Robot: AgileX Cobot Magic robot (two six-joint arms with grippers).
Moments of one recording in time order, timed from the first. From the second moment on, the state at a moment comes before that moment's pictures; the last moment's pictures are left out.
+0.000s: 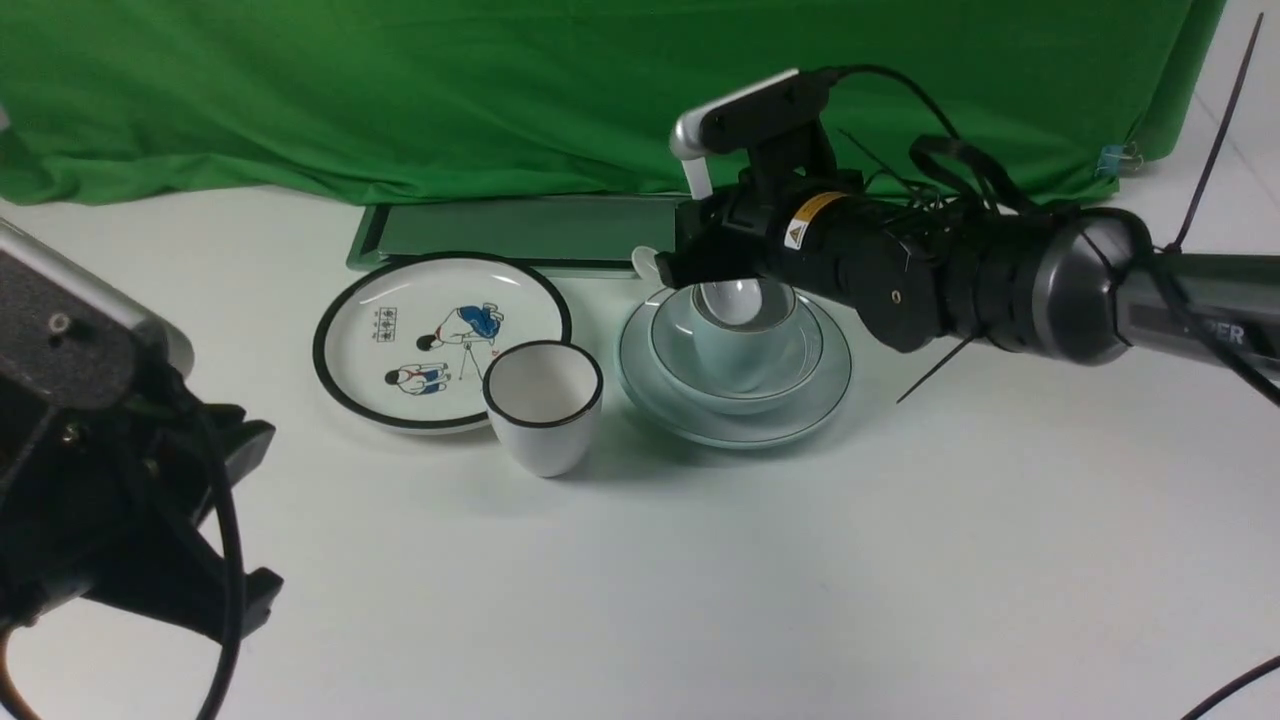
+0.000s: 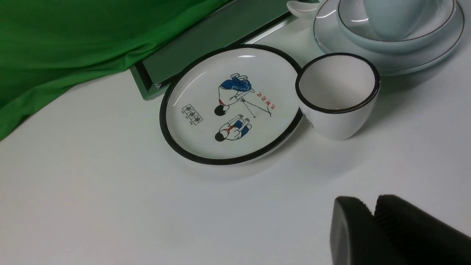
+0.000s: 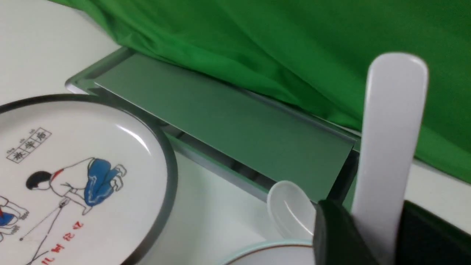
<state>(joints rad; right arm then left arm) 0.51 2.06 -1.46 0.10 -0.21 -0.16 -0.53 0.78 -0.62 0.47 0.50 -0.24</state>
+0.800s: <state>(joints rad) 0.51 1.15 -1.34 0.05 0.65 -0.33 -0.53 0.23 -0.40 0.44 0.20 -0.29</state>
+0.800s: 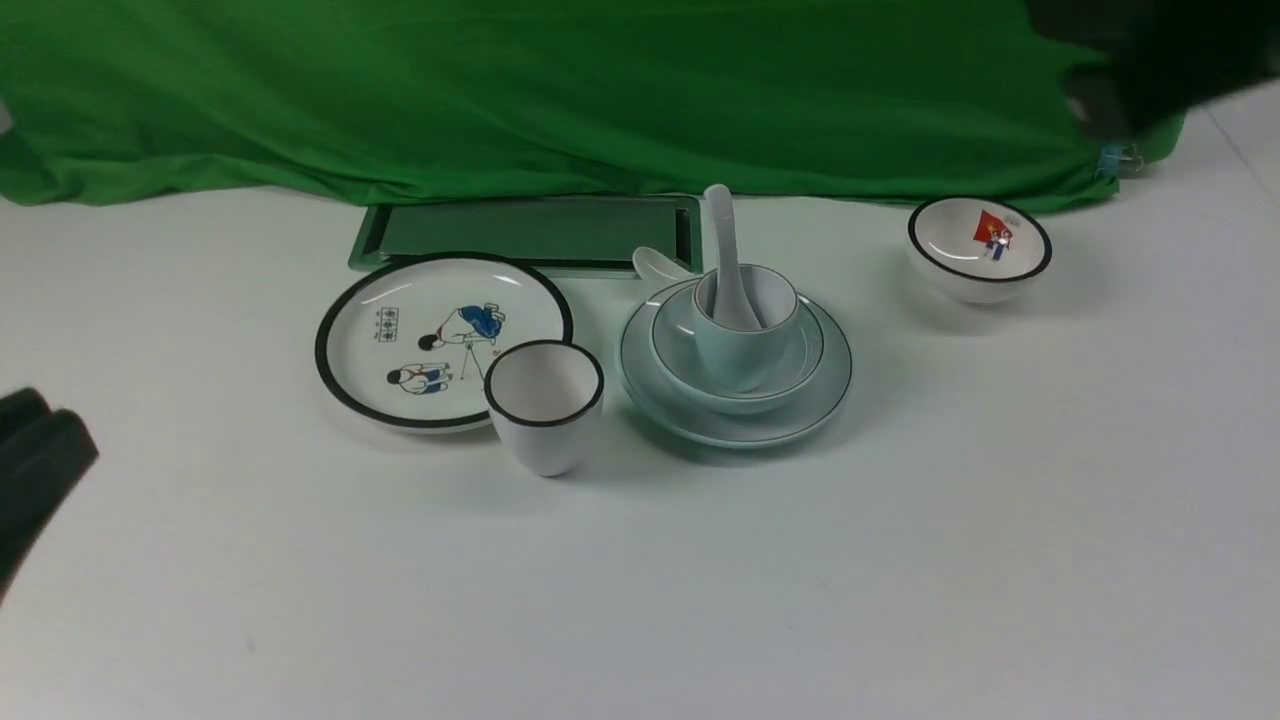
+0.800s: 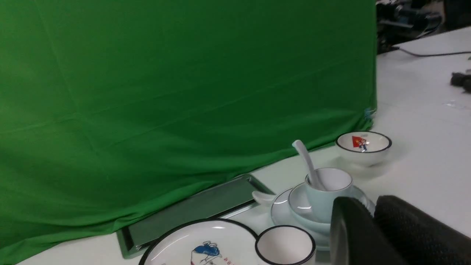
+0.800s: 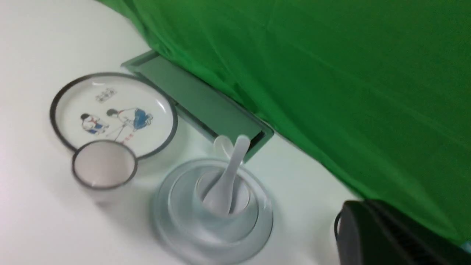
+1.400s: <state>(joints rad) 0.51 0.29 -0.31 0.05 0.24 -0.17 -0.53 0.16 -0.33 0.45 0.13 -0.28</state>
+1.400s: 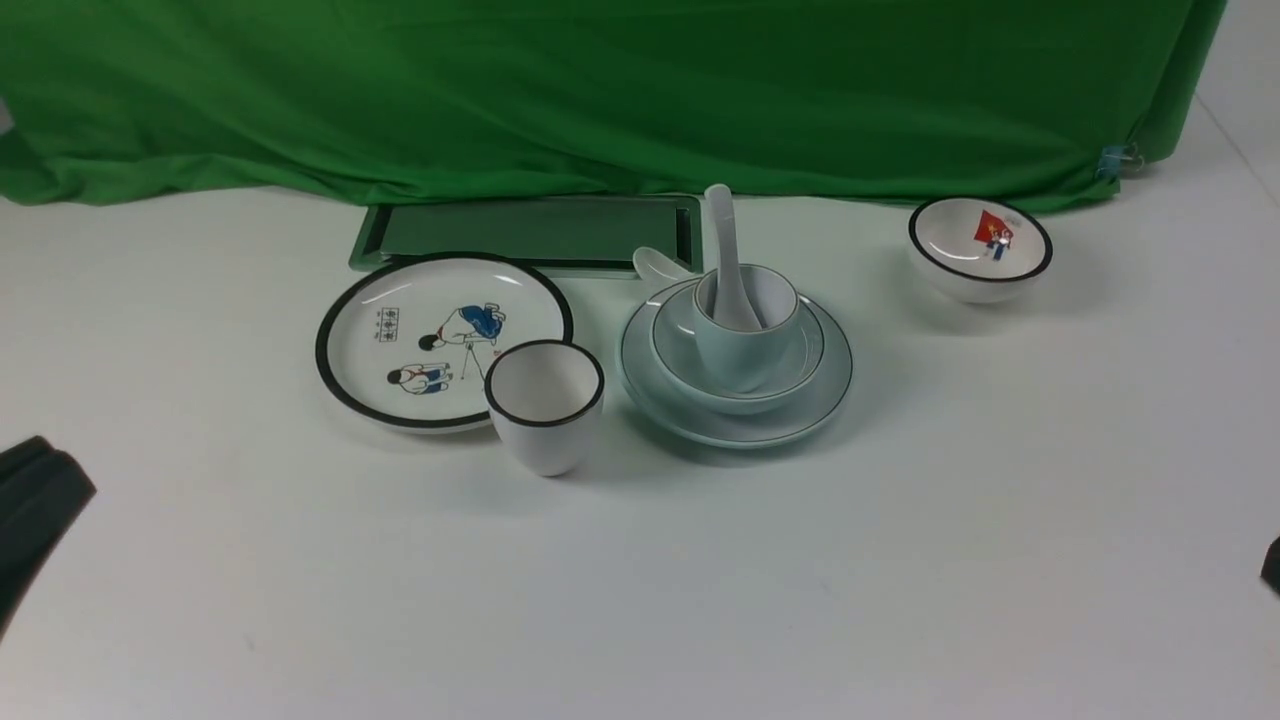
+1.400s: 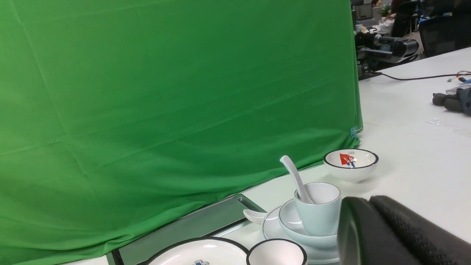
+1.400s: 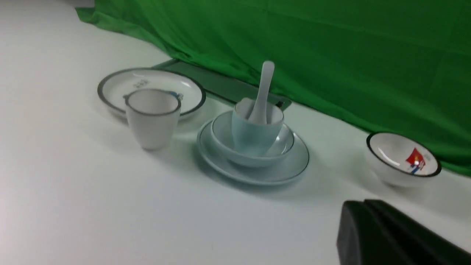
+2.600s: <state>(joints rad) 0.06 0.00 0.01 -0.06 0.22 0.00 -0.53 0.16 -0.32 0.45 0.14 -0.28</state>
